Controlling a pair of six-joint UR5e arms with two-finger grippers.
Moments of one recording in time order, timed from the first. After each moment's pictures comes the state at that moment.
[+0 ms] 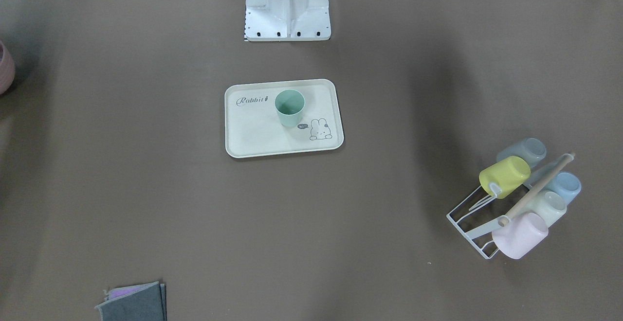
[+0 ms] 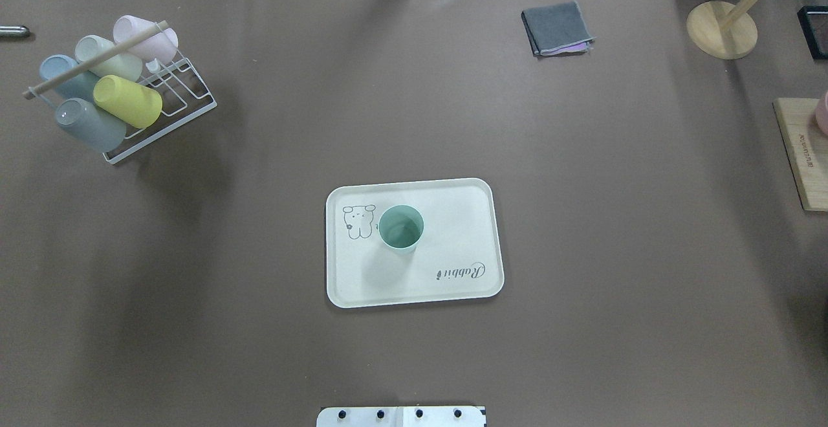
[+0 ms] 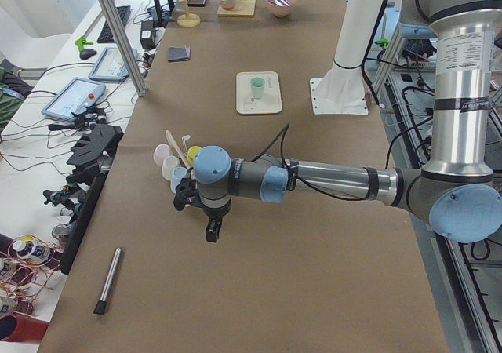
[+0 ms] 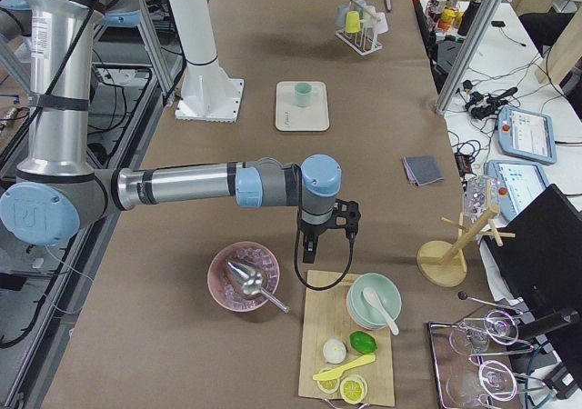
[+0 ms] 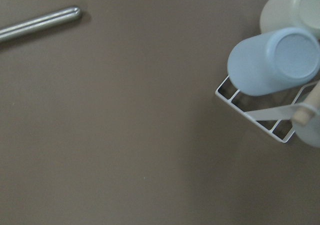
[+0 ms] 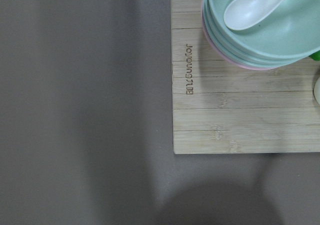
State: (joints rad) left arm -1.55 -1.50 -1.71 -1.60 -2.40 0.00; right arm 1.49 -1.69 1.82 -1.63 2.37 0.16
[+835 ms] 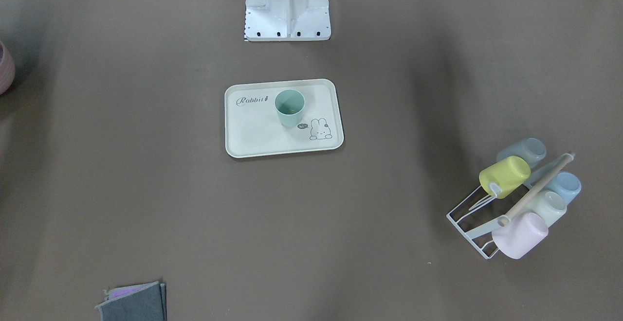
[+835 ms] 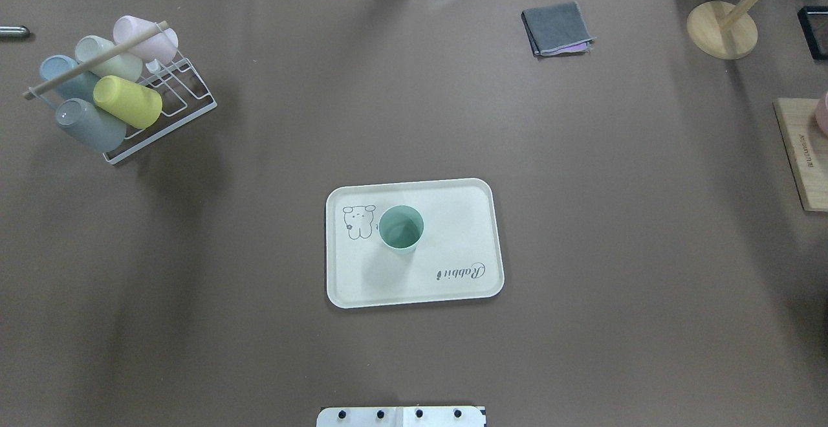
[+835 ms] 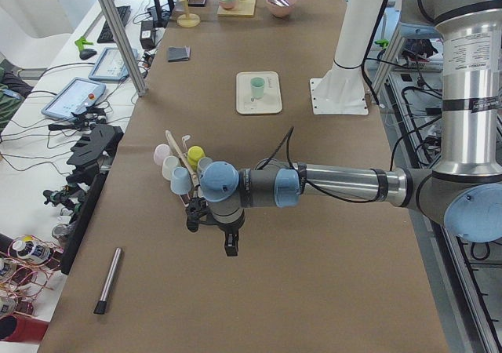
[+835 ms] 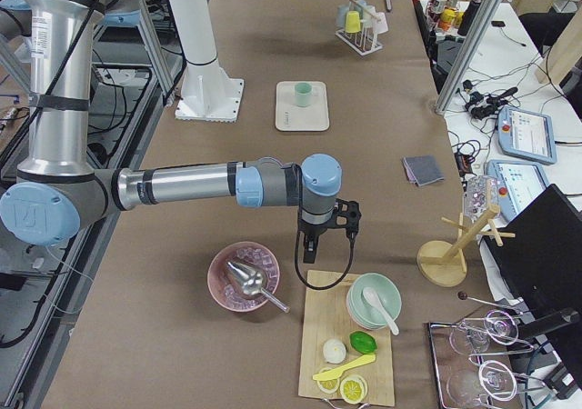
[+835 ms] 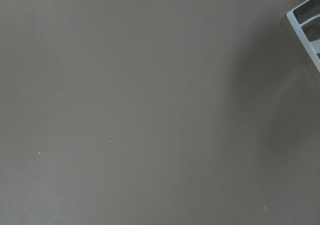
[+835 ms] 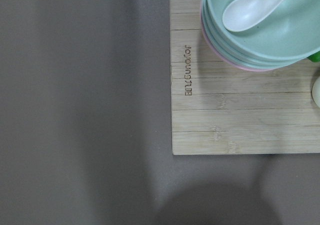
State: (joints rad) left arm -1.58 -1.48 -1.72 -1.45 -2.38 0.02; right arm 1.49 -1.69 1.82 -1.63 2.36 0.16
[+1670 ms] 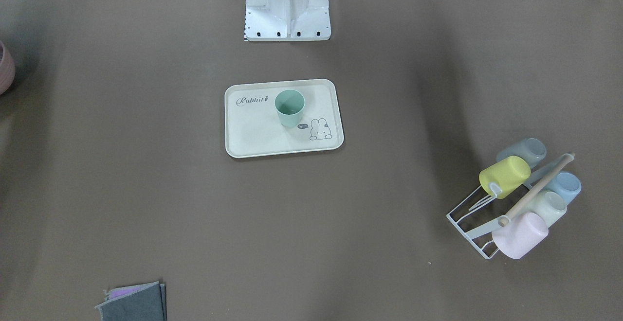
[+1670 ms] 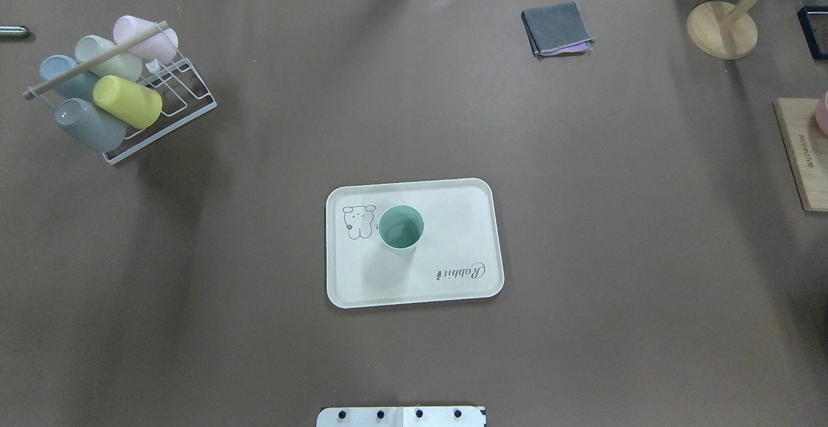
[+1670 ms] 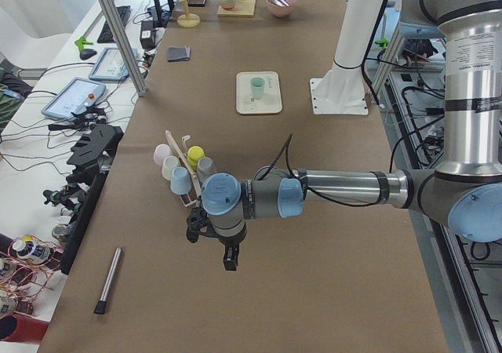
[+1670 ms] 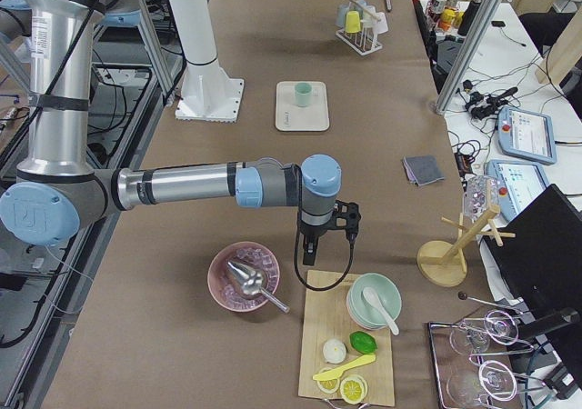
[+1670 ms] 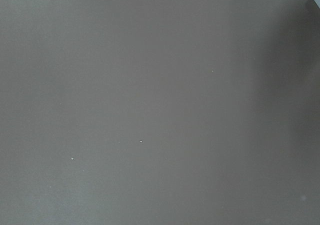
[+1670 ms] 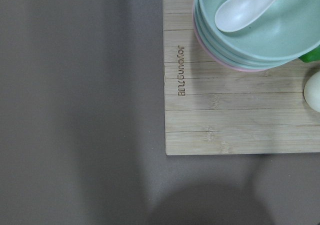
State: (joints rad) left arm -1.62 -1.47 -1.68 -1.46 -2.36 0.14; right arm 1.49 -1.69 1.82 -1.63 2.34 0.16
